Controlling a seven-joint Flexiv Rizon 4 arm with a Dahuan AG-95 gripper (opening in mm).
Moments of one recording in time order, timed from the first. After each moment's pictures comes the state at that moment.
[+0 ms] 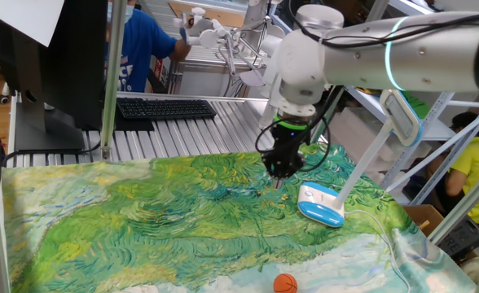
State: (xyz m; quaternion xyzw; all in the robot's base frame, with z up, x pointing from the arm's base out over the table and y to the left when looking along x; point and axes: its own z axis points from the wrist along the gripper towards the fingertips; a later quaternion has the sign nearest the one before) arm 0.565 -0.070 0.175 -0.16 -0.98 0.05 0.06
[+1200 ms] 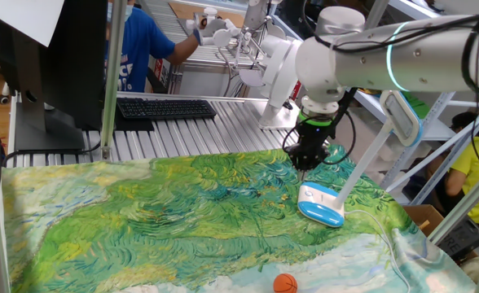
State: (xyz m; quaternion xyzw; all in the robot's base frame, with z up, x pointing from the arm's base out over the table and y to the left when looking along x) arm 0.583 -0.154 0.180 -0.10 -0.99 0.08 0.04
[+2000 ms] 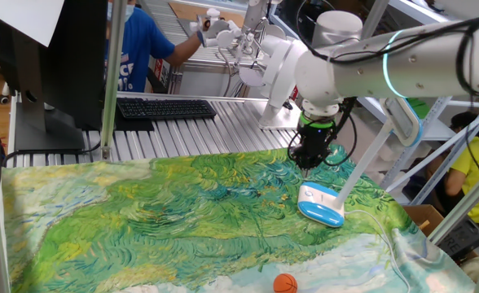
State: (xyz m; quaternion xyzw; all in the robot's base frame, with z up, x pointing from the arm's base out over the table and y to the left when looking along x) arm 0.598 -0.182 0.171 -0.08 -0.99 0.11 0.02
